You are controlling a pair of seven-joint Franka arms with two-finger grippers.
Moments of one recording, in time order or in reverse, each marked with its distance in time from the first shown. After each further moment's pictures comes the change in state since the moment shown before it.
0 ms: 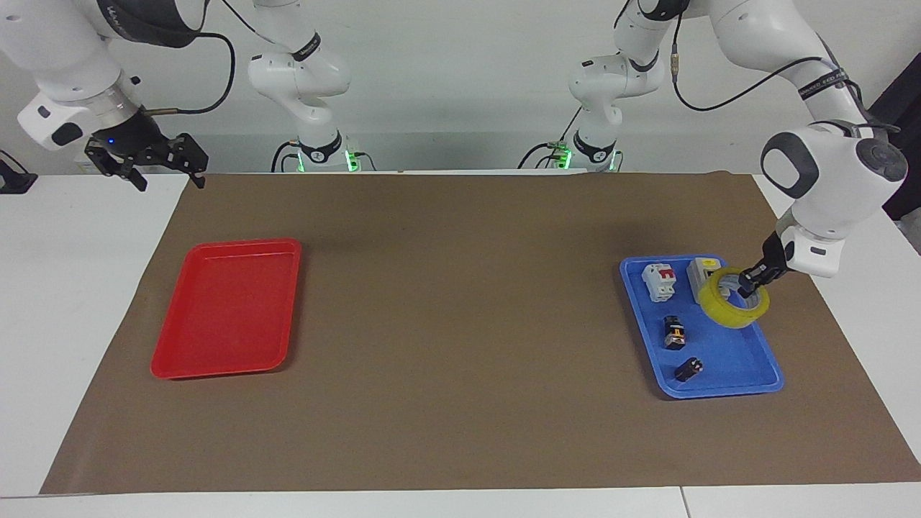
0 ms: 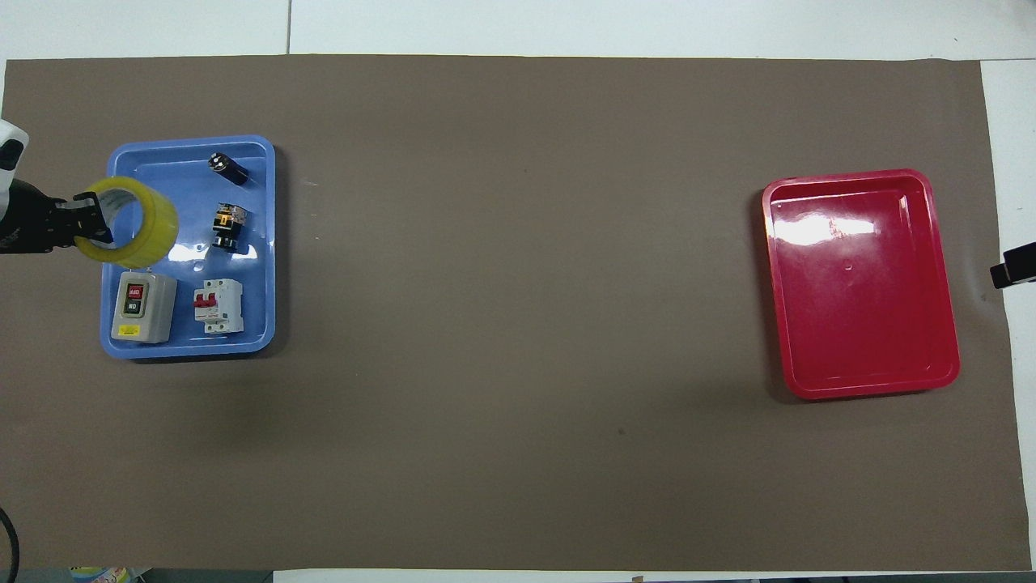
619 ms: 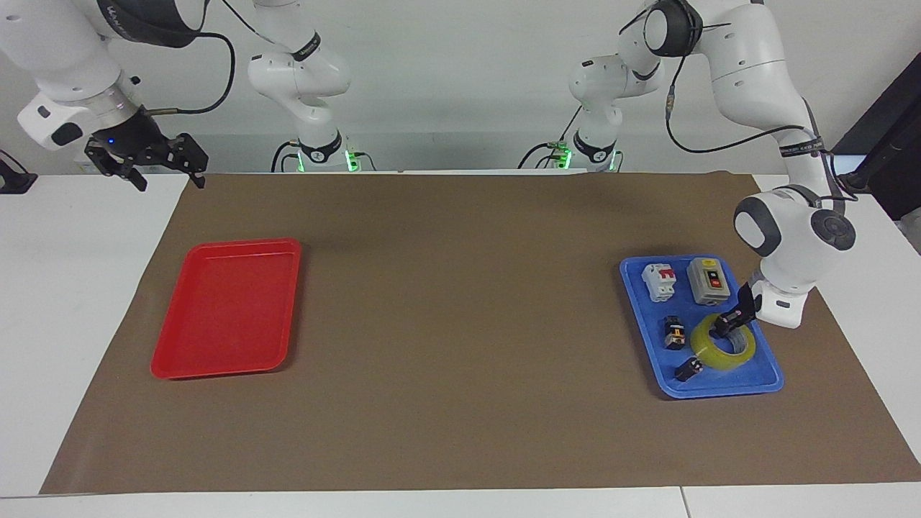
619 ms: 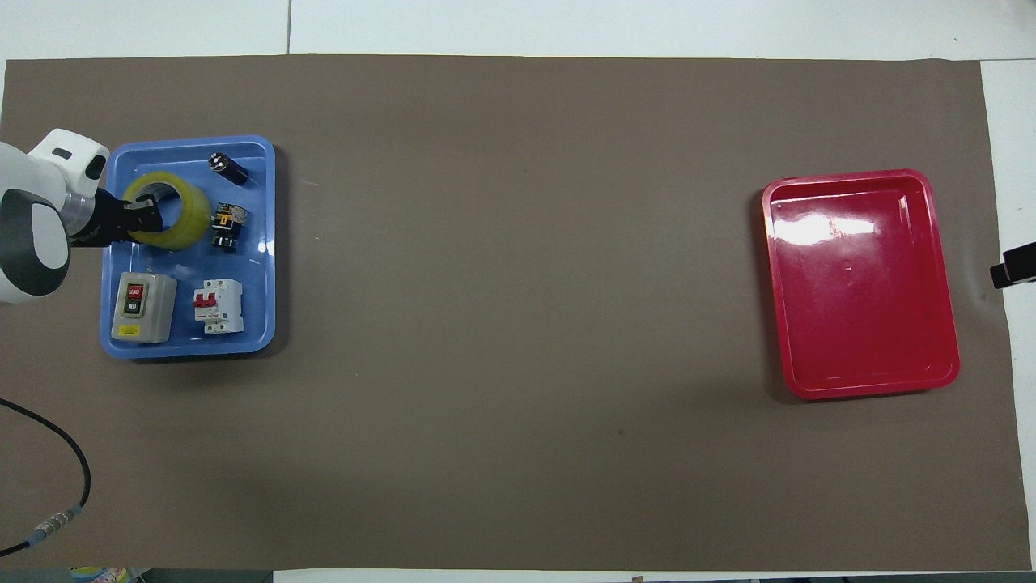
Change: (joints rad) left arm 0.035 0.248 0.003 0.009 0.000 0.275 -0.001; right arm 0.000 0.000 0.000 0.000 0.000 0.000 0.000
